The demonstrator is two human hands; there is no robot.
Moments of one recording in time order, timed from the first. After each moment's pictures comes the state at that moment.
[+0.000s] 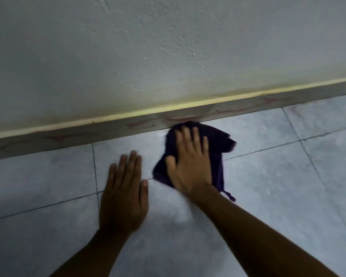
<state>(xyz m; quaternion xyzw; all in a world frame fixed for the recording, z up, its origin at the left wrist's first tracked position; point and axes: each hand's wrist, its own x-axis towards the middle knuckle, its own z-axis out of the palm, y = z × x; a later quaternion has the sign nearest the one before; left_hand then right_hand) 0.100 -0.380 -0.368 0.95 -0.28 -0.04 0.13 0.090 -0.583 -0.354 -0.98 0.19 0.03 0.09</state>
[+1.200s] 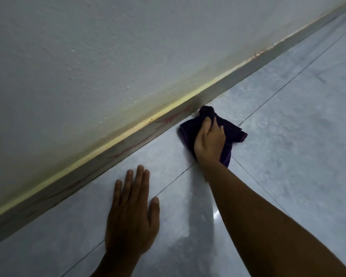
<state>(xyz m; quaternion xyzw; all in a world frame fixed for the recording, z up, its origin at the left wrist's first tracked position) 0.096 -0.604 -0.378 0.88 -0.45 -0.10 0.13 0.057 -0.863 -0.346 -0.68 0.59 -0.27 0.34</state>
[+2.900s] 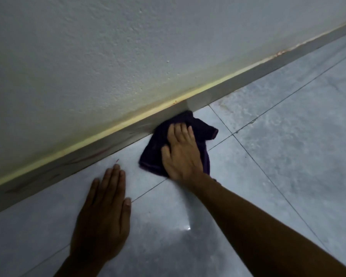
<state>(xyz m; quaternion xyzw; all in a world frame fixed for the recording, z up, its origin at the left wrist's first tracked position) 0.121 -0.505 -0.379 0.88 -0.46 -0.05 0.12 0.072 -0.753 -0.350 -0.95 0.29 0.00 0.14</state>
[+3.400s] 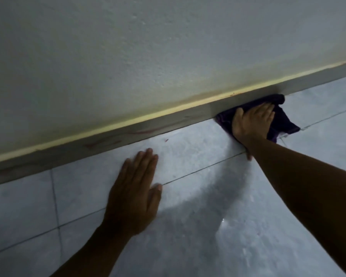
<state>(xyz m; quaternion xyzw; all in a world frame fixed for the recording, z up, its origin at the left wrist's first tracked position) 0.121 -0.463 -0.363 0.90 -0.40 -0.08 0.16 0.100 -0.852 -0.367 -0.86 0.50 0.02 0.08</state>
